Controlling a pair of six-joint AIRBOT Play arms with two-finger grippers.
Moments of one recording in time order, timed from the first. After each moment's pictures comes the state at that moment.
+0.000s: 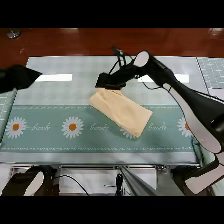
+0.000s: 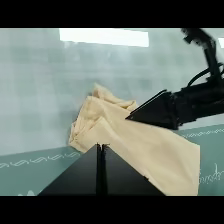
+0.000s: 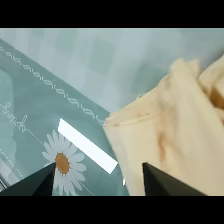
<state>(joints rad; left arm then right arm) 0.11 -0.74 1.03 0.94 -1.12 -1.39 0.44 -1.79 1.68 -0.80 1.08 1.54</state>
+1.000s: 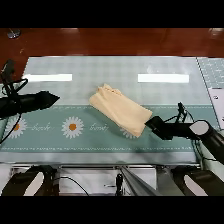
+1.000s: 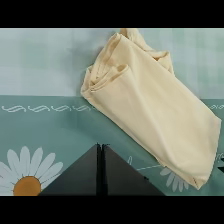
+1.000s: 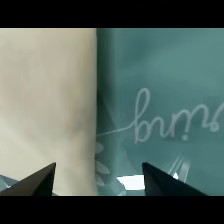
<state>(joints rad) 0.08 -0.74 0.73 0.89 -1.02 -1.38 0.11 -0.90 0.35 -0.81 0.77 1.77</state>
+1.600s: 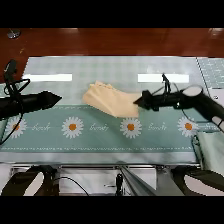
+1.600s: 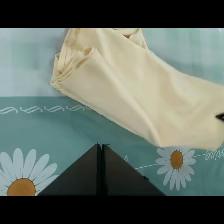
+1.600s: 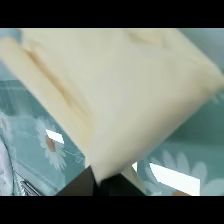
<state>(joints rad) 0.06 -0.74 0.73 0.88 -1.00 -1.38 0.12 -1.29 0.87 -0.51 0.98 1.34</state>
